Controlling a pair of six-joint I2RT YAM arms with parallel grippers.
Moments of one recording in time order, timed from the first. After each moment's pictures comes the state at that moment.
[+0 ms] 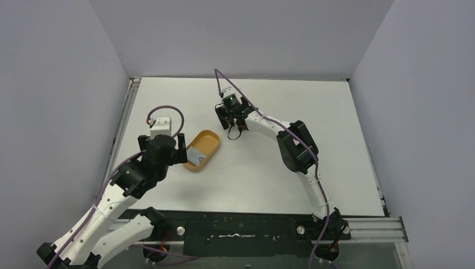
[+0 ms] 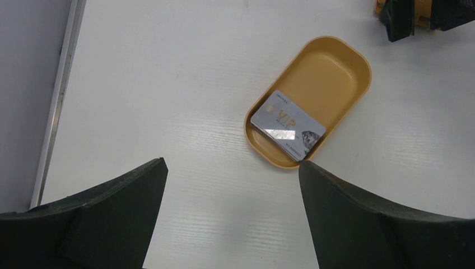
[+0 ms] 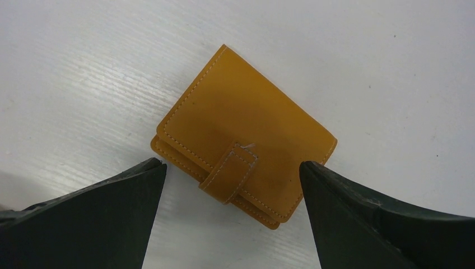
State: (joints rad) left arm -0.64 0.79 0.89 -0.79 -0.62 -0.42; right arm 0.68 2.32 1.83 -0.31 0.33 0.06
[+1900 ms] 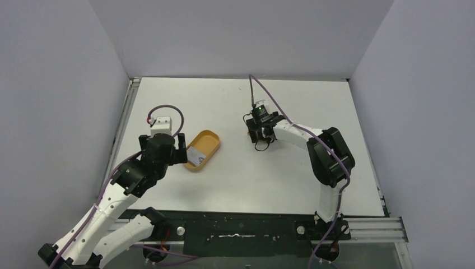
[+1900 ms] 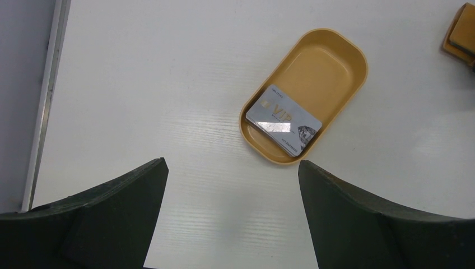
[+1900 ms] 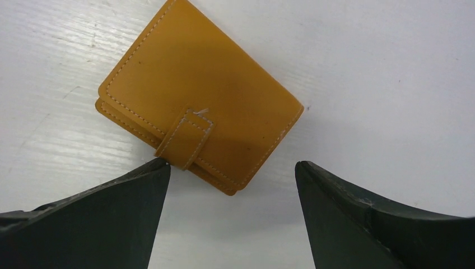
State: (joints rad) left arm -0.61 0.80 0.89 -0.79 -0.56 -0.41; right arm 0.59 1.91 1.27 -0.38 0.37 0.19
